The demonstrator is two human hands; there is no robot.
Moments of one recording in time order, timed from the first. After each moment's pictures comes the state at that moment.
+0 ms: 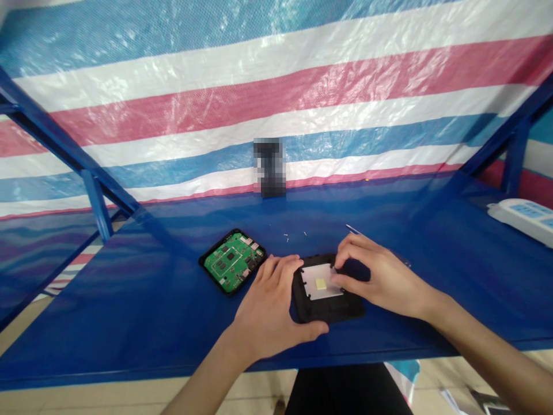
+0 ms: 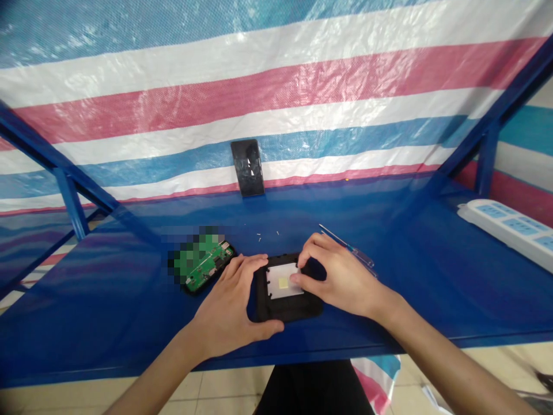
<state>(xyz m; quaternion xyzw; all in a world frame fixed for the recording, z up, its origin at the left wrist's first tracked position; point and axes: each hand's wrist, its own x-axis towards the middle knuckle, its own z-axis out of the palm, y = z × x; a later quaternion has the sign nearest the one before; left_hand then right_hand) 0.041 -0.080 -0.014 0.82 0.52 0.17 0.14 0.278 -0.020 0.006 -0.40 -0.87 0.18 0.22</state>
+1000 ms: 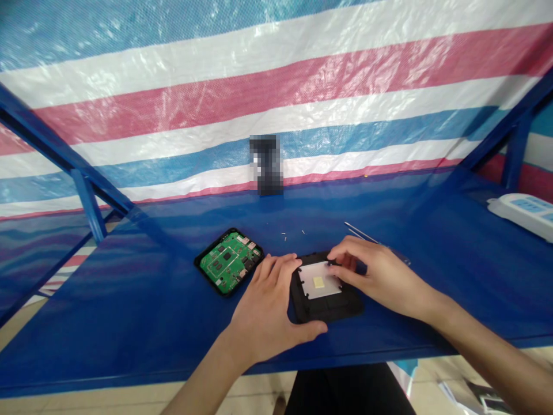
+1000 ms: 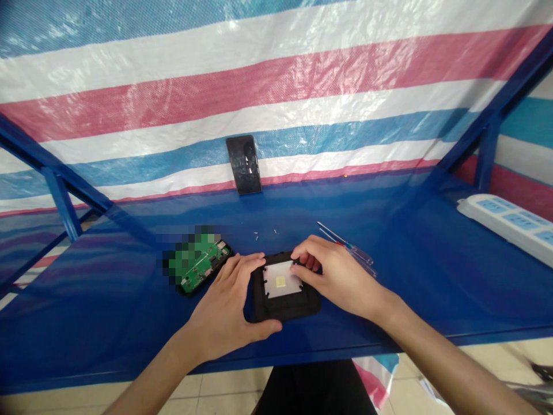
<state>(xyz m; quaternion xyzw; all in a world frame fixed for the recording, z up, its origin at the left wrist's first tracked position) 0.042 -0.079 -0.014 0.83 0.52 0.16 0.13 0.271 -0.020 0.003 -0.44 -0.82 0.27 0.24</state>
